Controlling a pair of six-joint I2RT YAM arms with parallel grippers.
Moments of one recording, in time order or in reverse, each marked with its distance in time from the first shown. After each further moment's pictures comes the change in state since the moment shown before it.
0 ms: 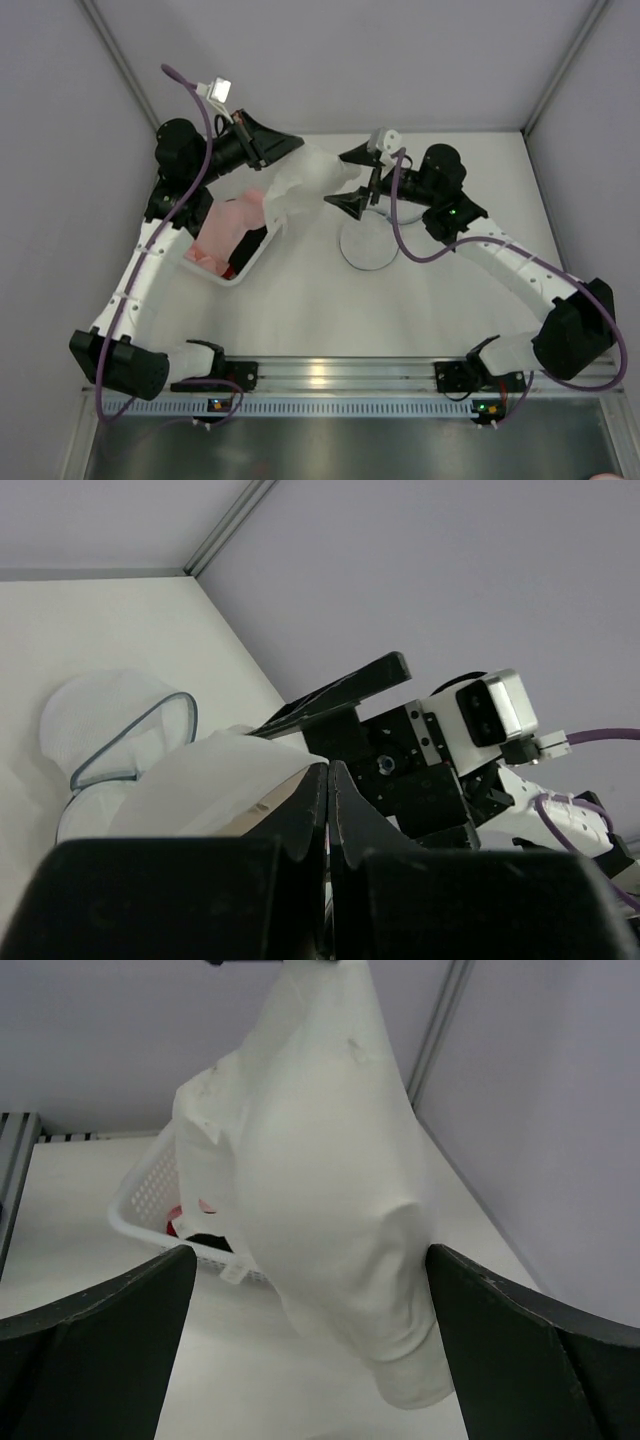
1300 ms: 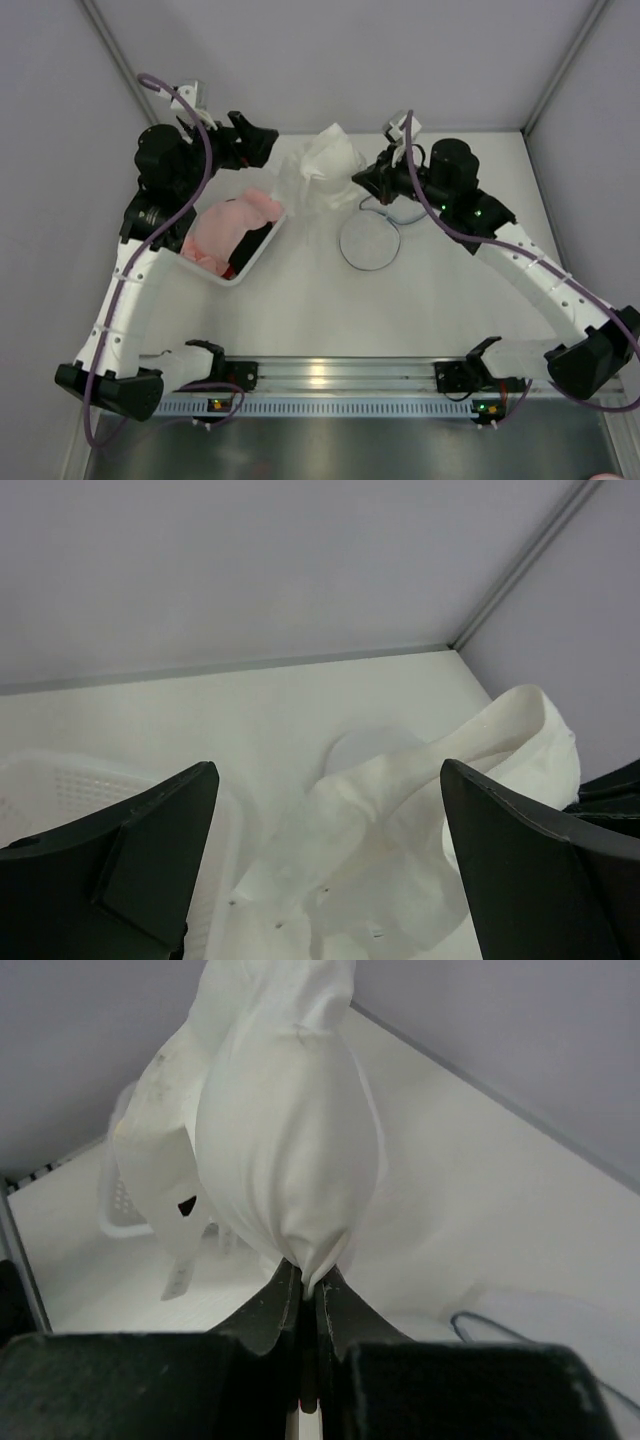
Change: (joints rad) left arm -0.012 -0.106 0.089 -0.309 -0.455 0.517; right arm 0.037 -0.096 0.115 -0.447 0.331 0.167
